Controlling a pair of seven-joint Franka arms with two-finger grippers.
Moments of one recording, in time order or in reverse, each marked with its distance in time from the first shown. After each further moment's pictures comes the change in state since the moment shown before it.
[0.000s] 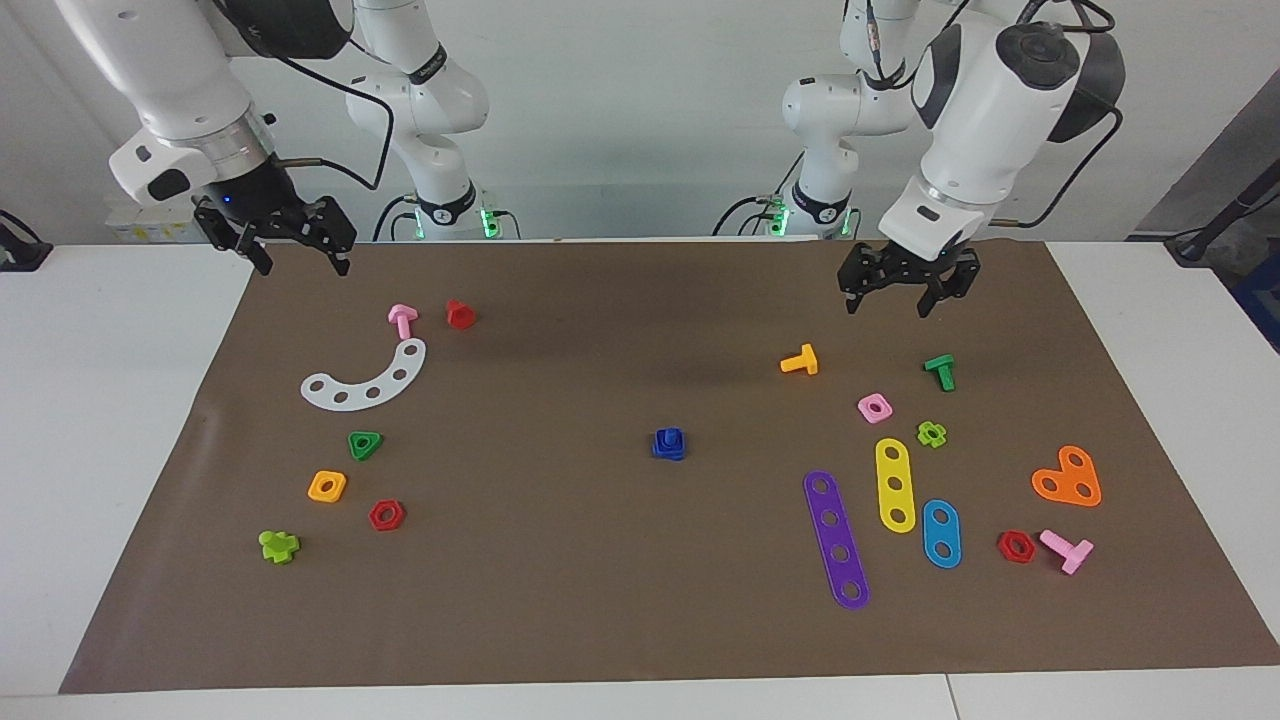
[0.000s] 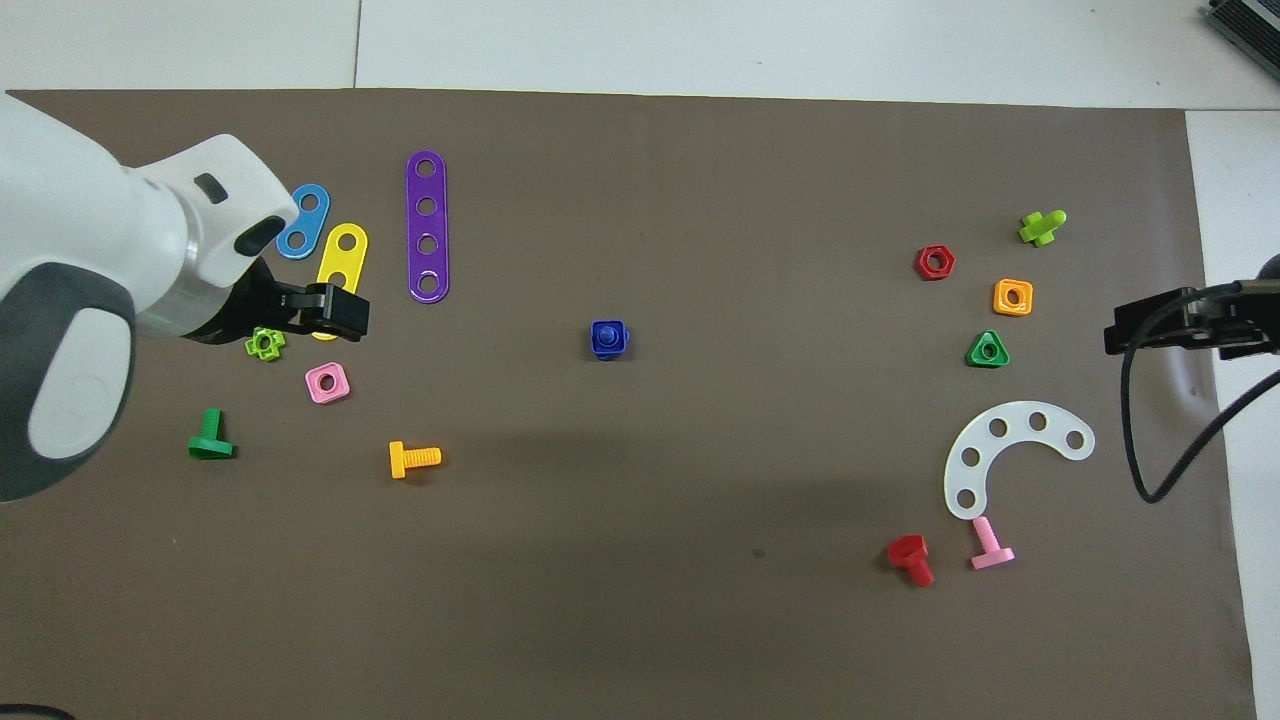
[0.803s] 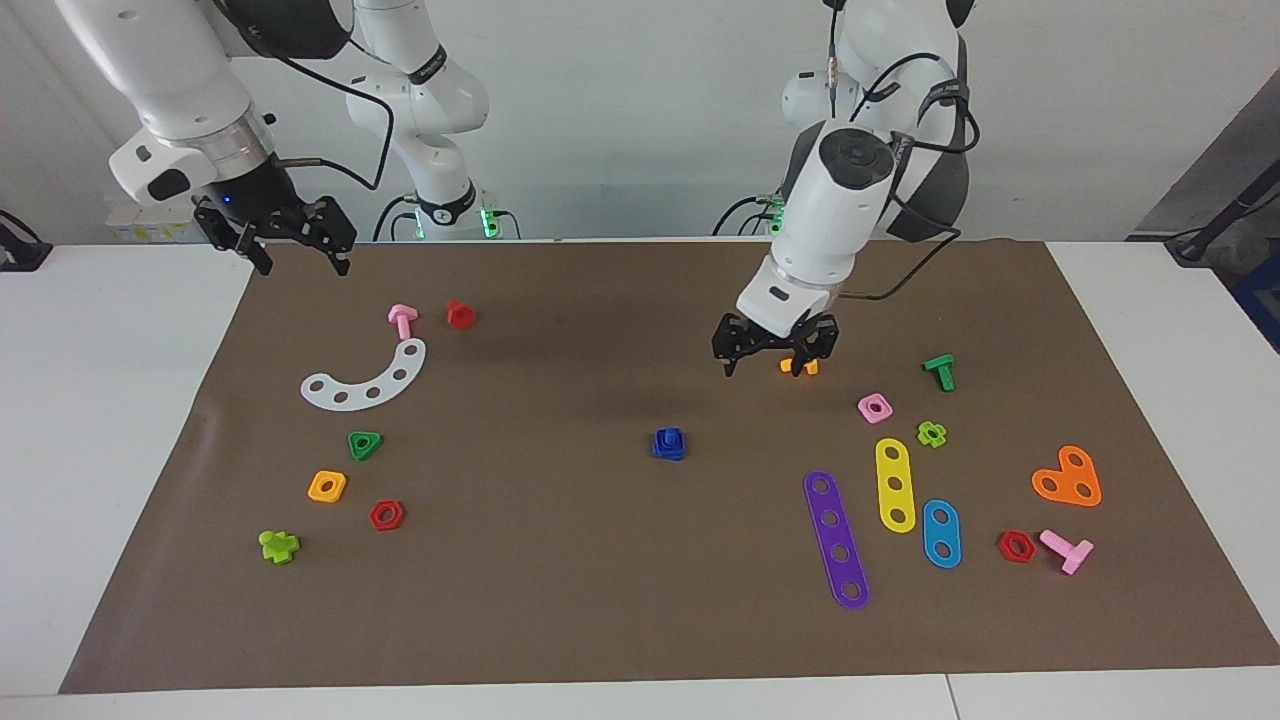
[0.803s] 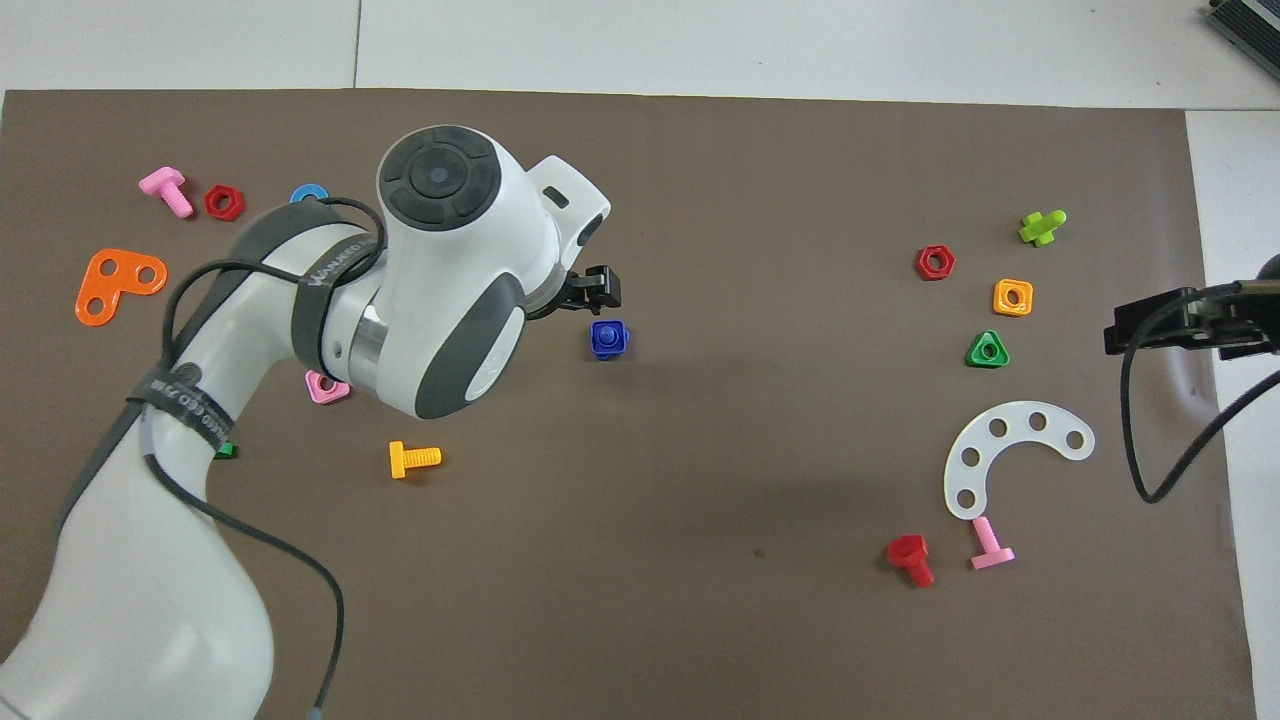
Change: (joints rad) left arm -0.215 0.345 0.007 0.176 0.040 0.178 -0.208; right arm 0.000 0.000 0.000 0.000 0.000 0.000 0.000
